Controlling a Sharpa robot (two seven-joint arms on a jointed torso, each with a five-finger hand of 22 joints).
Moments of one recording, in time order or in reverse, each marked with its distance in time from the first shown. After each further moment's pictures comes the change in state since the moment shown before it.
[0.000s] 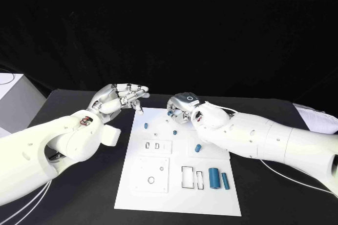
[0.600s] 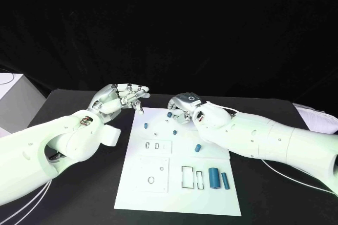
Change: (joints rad) left arm 0.000 0.000 0.000 -0.001 0.000 0.008 -0.001; left_hand 0.000 0.000 0.000 0.000 0.000 -0.004 0.004 0.000 0.000 0.000 0.000 0.000 0.000 0.000 0.000 0.000 -0.001 0.000 -0.003 0.003 0.005 0.001; right arm 0.000 -0.012 -0.001 0.002 0.005 0.007 0.005; right_hand -0.004 -0.033 -0.033 0.013 -0.028 -0.066 0.007 -0.047 -0.015 -0.103 0.012 0.000 -0.027 -0.017 0.010 -0.055 -0.104 0.000 -0.028 0.010 -0.077 -0.094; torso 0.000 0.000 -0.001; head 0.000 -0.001
